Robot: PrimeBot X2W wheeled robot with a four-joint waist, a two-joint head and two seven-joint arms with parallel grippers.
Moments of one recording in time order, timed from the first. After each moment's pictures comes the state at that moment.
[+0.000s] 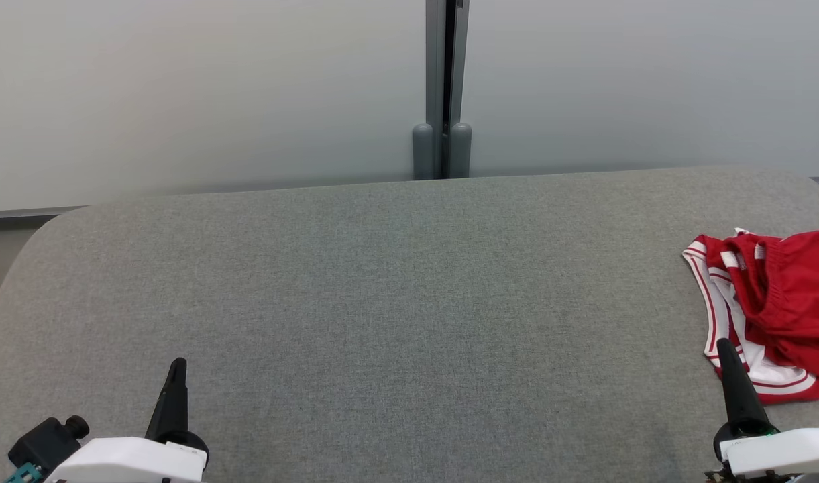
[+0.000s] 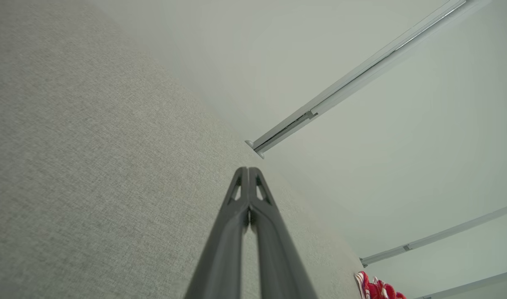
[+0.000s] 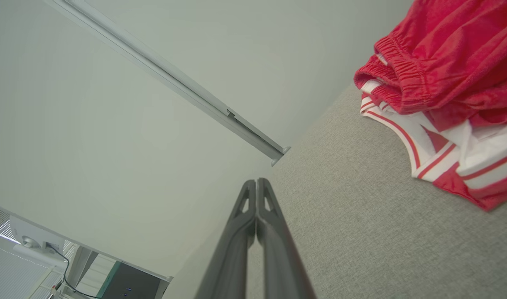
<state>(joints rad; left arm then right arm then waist) 0.03 0.13 -0.04 0.18 -1.05 -0.02 -0.05 0.05 -0.10 -0.02 0.10 1.02 0.13 0.02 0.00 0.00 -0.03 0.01</state>
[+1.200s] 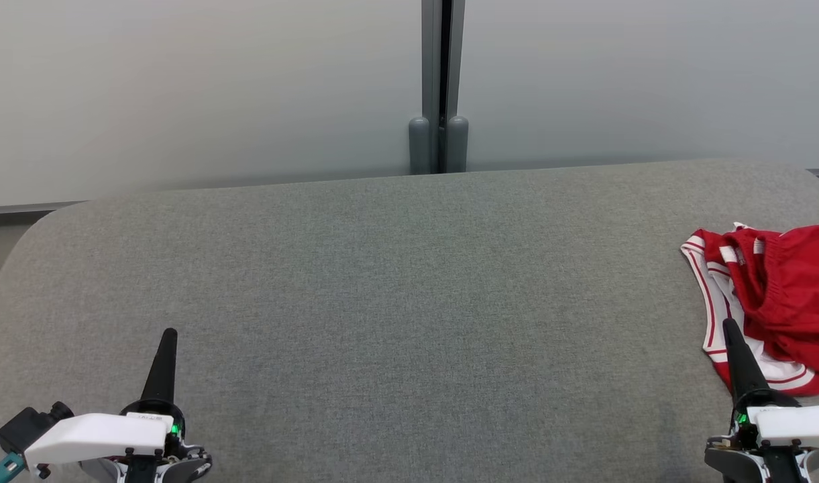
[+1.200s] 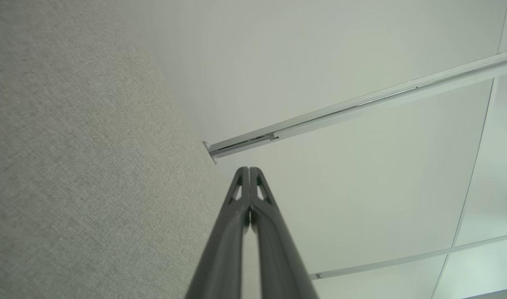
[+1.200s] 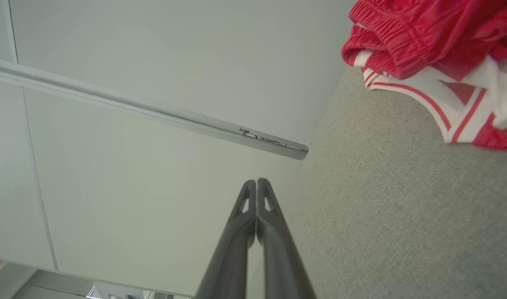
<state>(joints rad) -0.04 0.09 0.04 0.21 -1.37 -0.08 0.04 -0.03 -0.08 -0.06 0.18 1.36 0.13 0.06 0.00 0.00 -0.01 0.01</state>
